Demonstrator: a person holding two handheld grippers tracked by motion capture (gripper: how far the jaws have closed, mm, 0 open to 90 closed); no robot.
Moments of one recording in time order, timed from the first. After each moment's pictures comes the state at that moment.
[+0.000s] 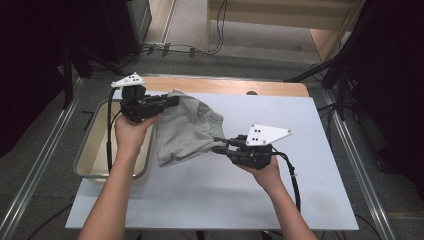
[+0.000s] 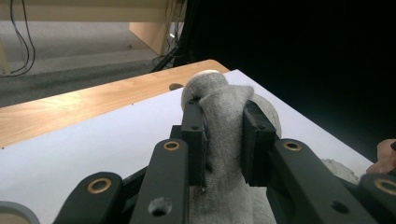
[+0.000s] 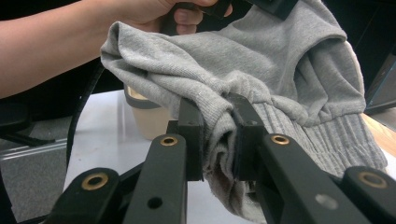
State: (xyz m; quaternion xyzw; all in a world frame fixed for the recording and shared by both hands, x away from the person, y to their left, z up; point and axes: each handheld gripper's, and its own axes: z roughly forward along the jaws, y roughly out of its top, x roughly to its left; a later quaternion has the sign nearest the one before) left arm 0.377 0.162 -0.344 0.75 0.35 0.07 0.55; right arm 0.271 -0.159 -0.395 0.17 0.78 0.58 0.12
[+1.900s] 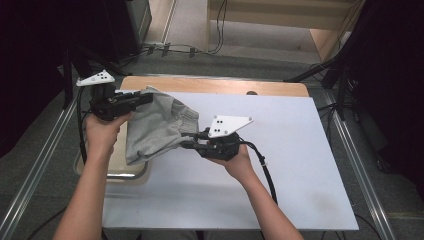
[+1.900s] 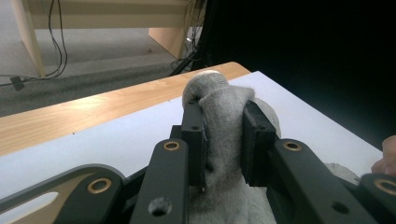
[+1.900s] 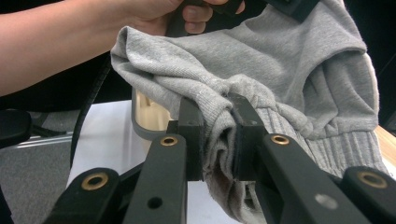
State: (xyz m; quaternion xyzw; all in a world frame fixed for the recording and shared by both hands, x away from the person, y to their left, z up) left arm 0.376 0.224 -0.335 0.75 0.36 0.10 0.55; right arm 0.294 -0.087 -0.381 0.13 0.80 0.57 0.10
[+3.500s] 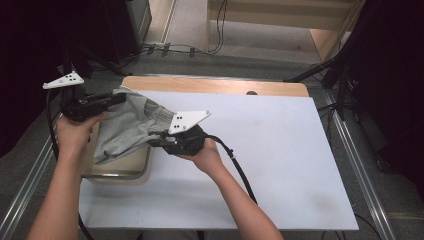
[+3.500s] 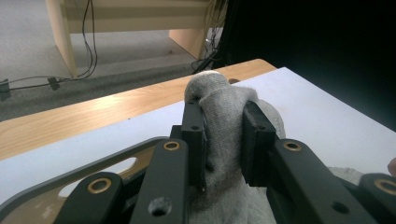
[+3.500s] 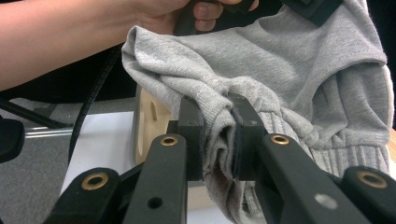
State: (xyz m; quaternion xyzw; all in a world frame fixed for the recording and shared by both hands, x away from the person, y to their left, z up) left arm 0.379 0.291 -0.338 0.74 0.37 0.14 0.54; right arm 0.312 -0.010 -0.379 0.10 0.82 0.56 0.09
